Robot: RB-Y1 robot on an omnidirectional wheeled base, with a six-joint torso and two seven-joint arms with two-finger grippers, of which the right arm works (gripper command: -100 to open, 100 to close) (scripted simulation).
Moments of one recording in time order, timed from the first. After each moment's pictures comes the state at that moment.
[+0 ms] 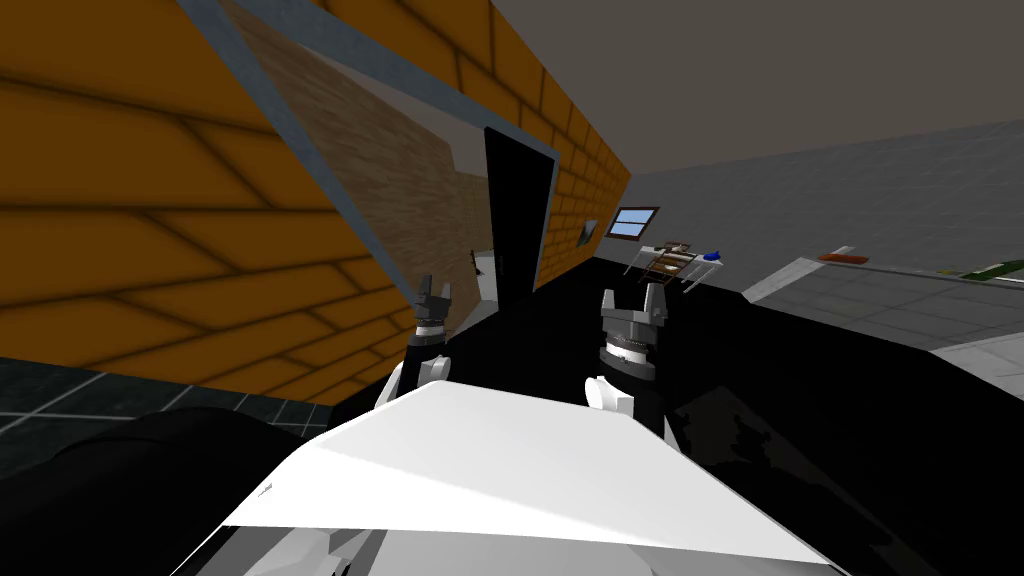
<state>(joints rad) 0.48 0.00 0.06 -2.30 -0.02 -0.53 -0.08</state>
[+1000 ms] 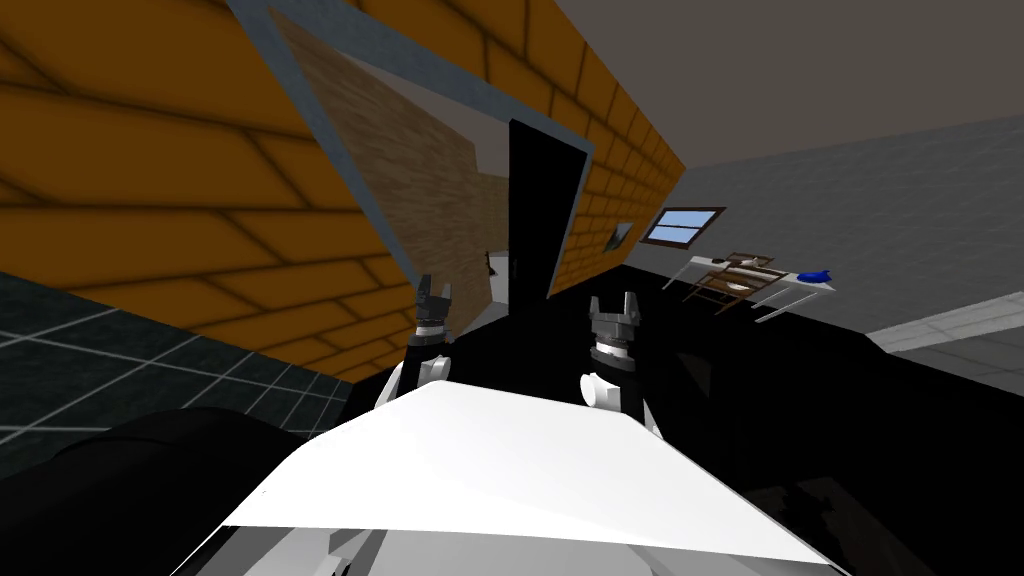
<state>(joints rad) 0.41 -0.06 0.05 -2.11 -0.10 -0.57 -0.20</state>
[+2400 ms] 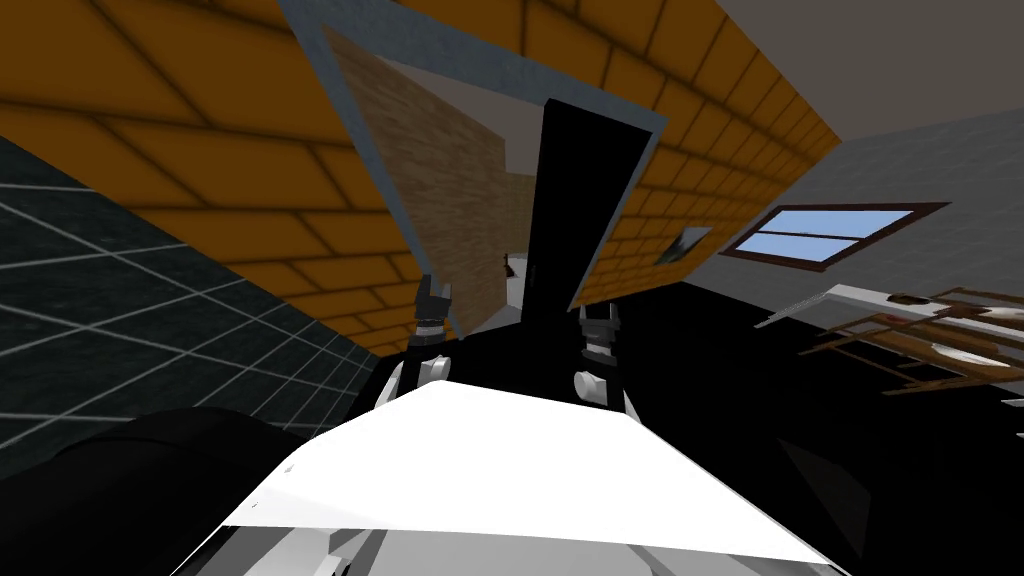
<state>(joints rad) 0.31 -0.10 0.04 -1.82 -0.21 -0.64 -0.39</state>
